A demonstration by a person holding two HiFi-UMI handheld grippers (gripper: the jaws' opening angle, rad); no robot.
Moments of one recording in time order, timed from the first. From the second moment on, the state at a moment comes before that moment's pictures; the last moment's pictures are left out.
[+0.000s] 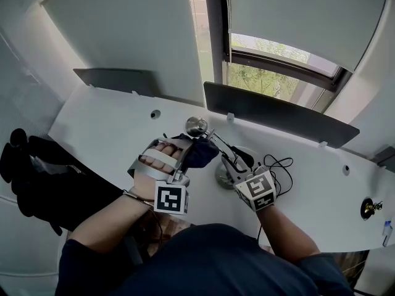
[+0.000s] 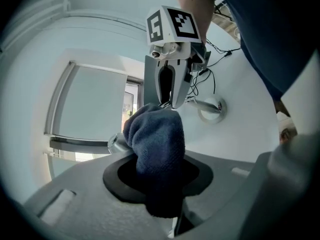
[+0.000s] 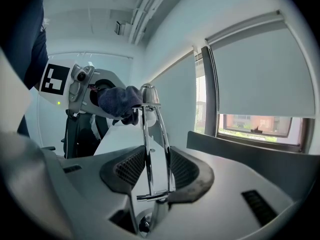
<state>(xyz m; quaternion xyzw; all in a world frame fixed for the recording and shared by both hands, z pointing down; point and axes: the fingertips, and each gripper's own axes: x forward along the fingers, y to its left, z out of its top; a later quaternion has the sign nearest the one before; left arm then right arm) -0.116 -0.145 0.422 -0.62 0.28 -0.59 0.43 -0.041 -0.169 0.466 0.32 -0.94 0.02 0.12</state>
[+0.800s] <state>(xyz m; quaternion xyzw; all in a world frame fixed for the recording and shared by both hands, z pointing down) -0.103 -0.089 0.429 -0.78 0.36 -0.44 0.26 -0.026 -0.147 0.450 0.33 -0.93 -0.02 0.14</state>
